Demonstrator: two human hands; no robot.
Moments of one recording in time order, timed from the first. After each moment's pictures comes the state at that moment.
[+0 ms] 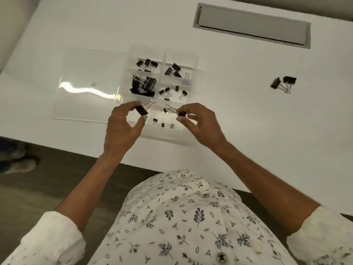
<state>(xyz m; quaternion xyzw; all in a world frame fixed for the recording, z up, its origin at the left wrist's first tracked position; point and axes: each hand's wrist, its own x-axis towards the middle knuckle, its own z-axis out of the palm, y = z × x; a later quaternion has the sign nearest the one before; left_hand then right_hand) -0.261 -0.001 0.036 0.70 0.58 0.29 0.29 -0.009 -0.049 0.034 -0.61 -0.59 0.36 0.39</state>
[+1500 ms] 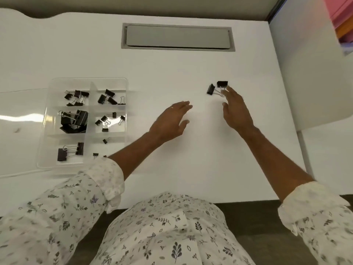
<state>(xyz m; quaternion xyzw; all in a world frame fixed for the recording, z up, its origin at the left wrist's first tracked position) 0.044 0.039 -0.008 0.92 0.27 0.08 0.28 0.299 -0.071 -0.015 -0.83 -0.51 0.11 0.19</state>
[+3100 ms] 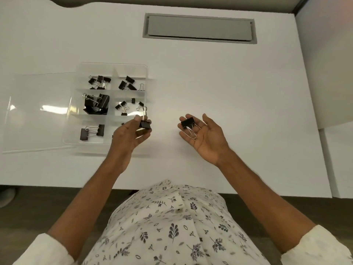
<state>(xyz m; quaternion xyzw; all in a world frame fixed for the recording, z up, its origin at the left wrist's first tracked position) -0.120 -0.019 0.056 0.40 0.52 0.29 0.70 0.113 -0.102 0.026 -0.43 0.06 0.69 0.58</state>
